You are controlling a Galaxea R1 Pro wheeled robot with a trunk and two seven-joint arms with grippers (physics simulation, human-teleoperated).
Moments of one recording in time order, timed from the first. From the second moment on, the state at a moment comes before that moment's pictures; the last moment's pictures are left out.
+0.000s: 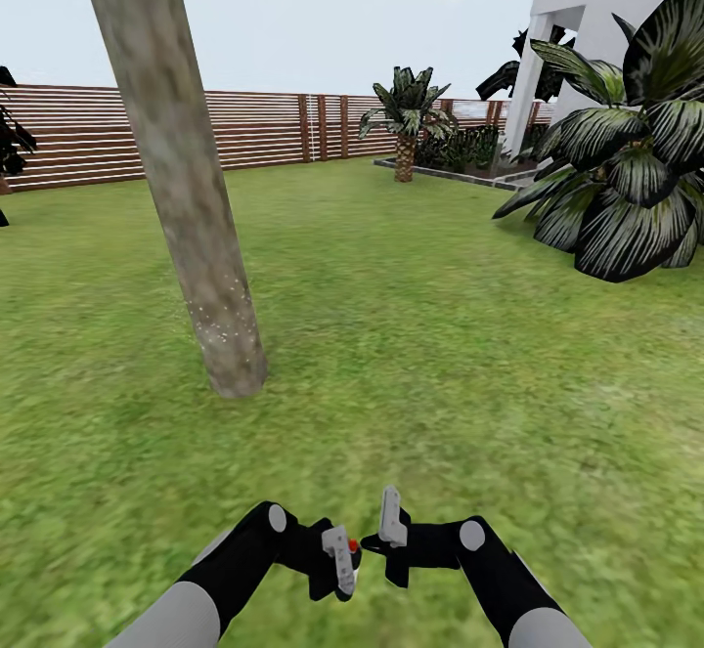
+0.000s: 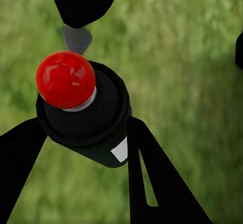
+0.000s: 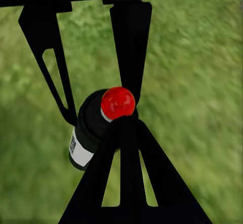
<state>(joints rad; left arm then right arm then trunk) -0.59 -0.11 -0.30 -0.60 -0.73 0.04 -0.91 -0.51 0.10 -0.06 -0.65 0.79 -0.40 0.96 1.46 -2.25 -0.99</state>
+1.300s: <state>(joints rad) -0.58 0.19 -0.02 -0.37 -0.49 -0.06 -0.65 -0.50 -0.04 -0.07 -0.36 0.79 -0.40 0.54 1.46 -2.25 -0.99</state>
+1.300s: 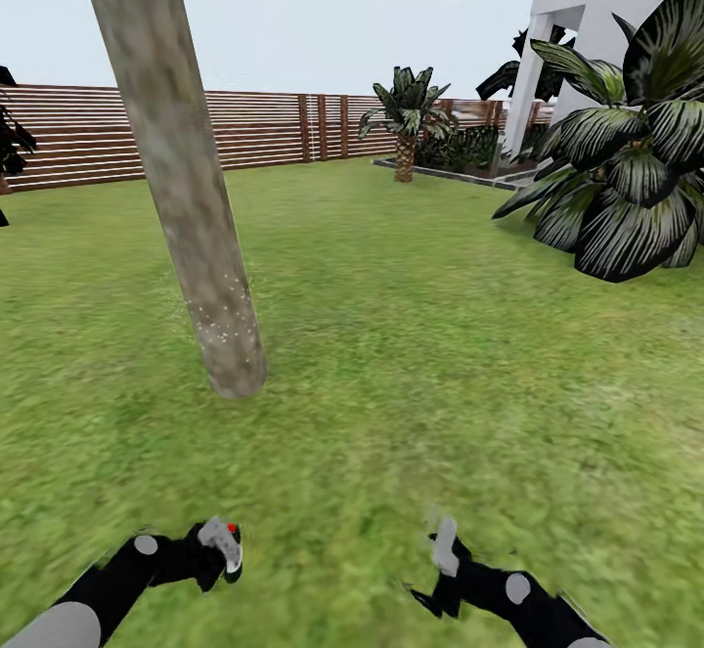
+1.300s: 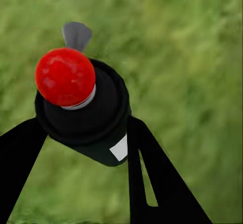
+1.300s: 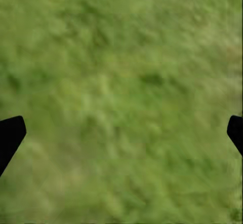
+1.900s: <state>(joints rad) -0.38 0.14 0.12 -0.10 -0.08 -0.42 0.02 -0.42 -0.03 -0.12 -0.03 0.37 -0.61 -0.26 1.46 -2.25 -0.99</state>
